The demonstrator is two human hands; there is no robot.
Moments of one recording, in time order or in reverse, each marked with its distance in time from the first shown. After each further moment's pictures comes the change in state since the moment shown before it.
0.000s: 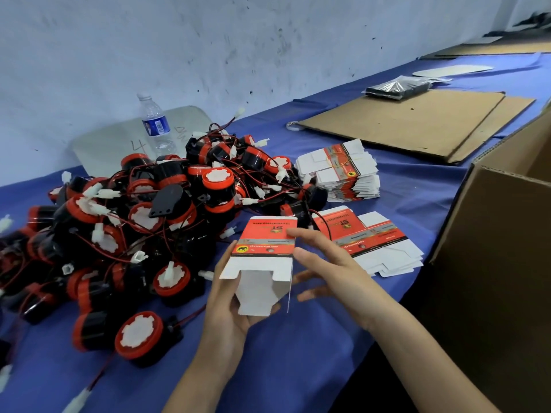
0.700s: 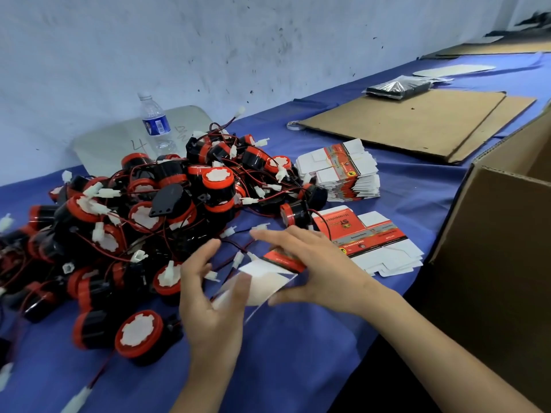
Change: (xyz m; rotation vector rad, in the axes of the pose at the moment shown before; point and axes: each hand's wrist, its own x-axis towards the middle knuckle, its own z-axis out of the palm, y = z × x) left_hand -0.007 0.006 -0.003 0.649 0.251 0.631; right_hand 0.017 -0.016 0.005 -1.092 -0.148 -0.572
